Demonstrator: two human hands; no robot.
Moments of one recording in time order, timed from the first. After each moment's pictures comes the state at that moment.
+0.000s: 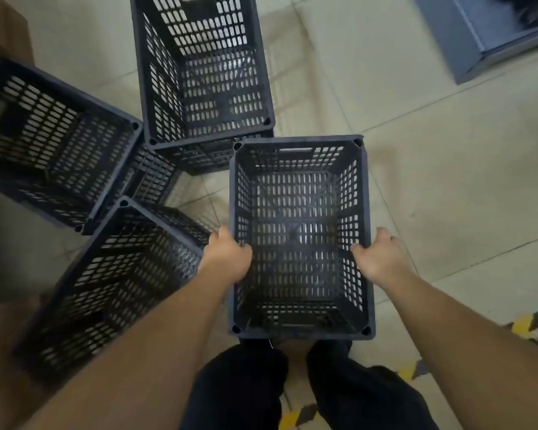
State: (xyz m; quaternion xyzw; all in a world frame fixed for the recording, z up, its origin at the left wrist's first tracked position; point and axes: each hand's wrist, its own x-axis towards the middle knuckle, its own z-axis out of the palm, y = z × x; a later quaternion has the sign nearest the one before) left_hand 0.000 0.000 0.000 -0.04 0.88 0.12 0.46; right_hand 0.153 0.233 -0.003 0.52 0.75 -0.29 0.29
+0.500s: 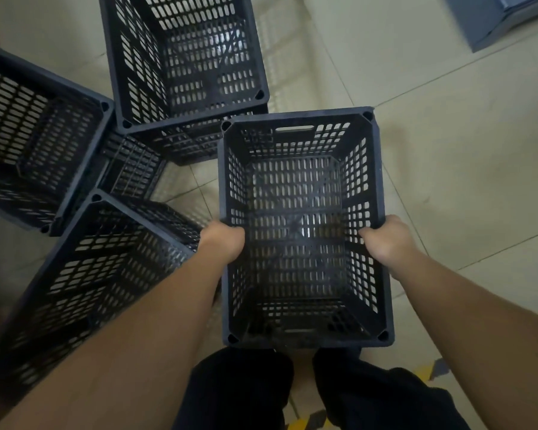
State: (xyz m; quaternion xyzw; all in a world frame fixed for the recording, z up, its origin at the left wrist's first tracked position) left_hand -0.019 0.004 -0.081 -0.15 0.86 0.20 0.45; right_hand 0.154 0.250 -0.100 0.59 0.67 -0.39 0.22
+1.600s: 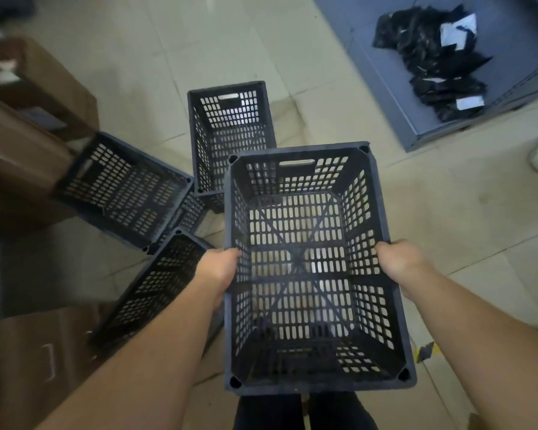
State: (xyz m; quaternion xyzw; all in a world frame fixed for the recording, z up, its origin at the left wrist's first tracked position) left_hand 0.000 -0.053 0.271 -0.27 0.78 0.38 0.42; right_hand 0.157 0.225 0.269 0.60 0.69 -0.36 0.19
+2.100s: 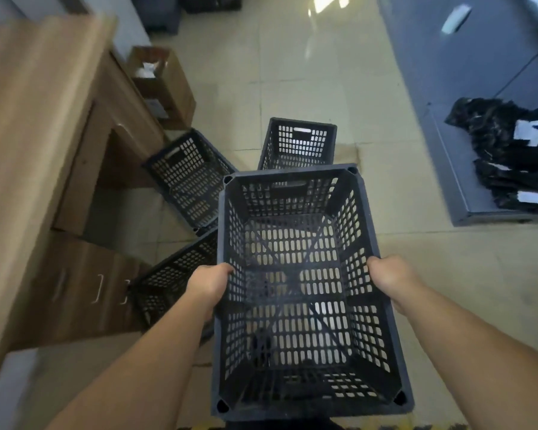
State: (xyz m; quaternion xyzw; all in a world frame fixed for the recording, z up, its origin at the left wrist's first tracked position) left_hand 0.062 -0.141 0.358 -0.39 0.75 0.43 0.32; right_hand 0.115 0.171 0.354 0.47 0.78 -0.35 0.23
